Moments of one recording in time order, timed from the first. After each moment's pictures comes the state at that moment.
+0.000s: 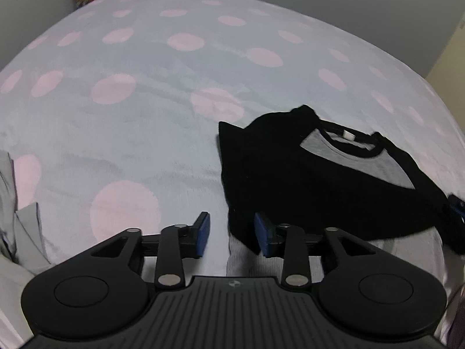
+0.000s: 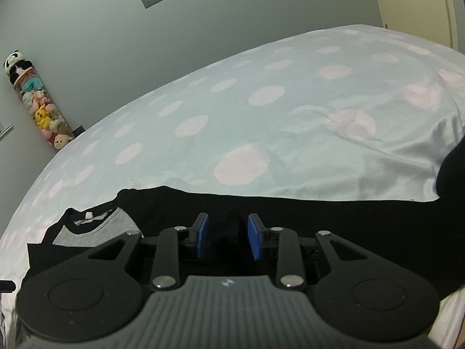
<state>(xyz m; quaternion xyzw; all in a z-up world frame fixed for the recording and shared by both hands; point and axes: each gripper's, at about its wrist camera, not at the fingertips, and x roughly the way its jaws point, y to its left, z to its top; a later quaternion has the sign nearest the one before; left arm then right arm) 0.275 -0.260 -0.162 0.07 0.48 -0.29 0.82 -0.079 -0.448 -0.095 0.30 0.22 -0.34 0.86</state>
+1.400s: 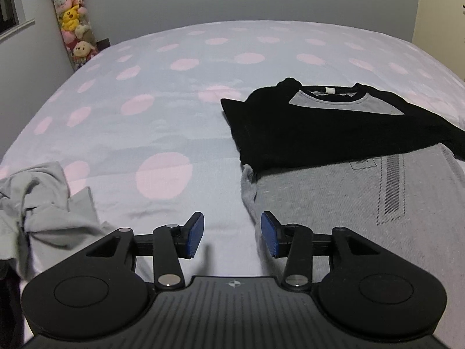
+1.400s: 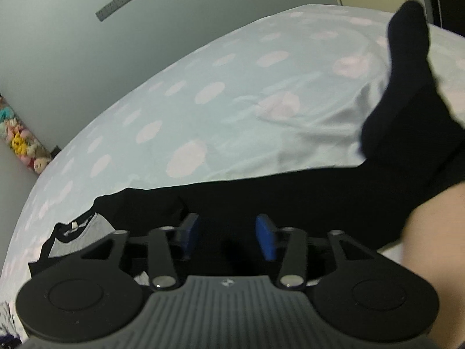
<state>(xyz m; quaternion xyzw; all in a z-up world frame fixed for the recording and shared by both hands) 0.184 -0.210 -0.162 0.17 0.38 -0.28 0.86 -0.151 -0.458 -0.080 0.36 0.22 -0.39 0.82</state>
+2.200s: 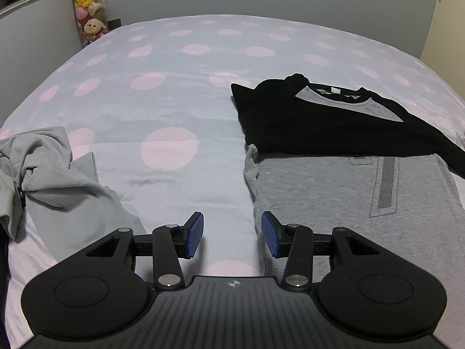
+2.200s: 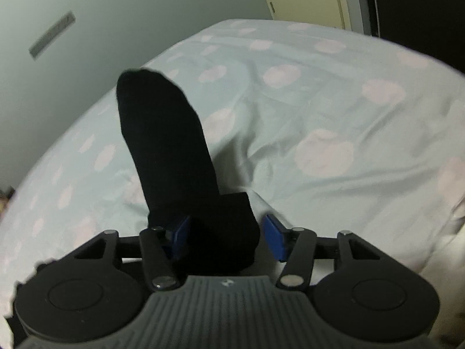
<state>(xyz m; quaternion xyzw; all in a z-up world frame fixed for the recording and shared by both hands) 0.180 -0.195 -0.172 0.13 0.41 -0.27 0.86 -0.277 -0.558 -0.067 0.41 0.20 -0.48 0.75</state>
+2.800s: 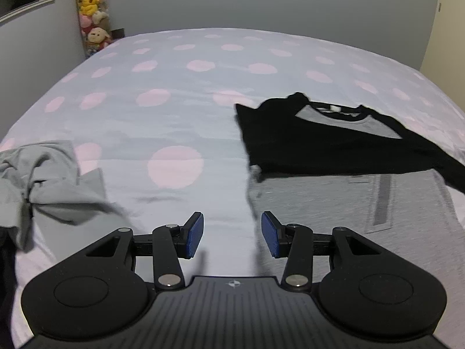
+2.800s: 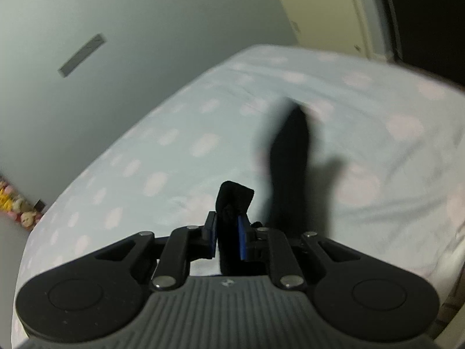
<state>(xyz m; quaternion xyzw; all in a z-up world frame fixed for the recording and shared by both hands) 0.181 -0.185 -0.156 0.12 0.39 -0.27 0.87 -0.255 -0.529 0.013 0.38 0.16 -0.45 0.79</state>
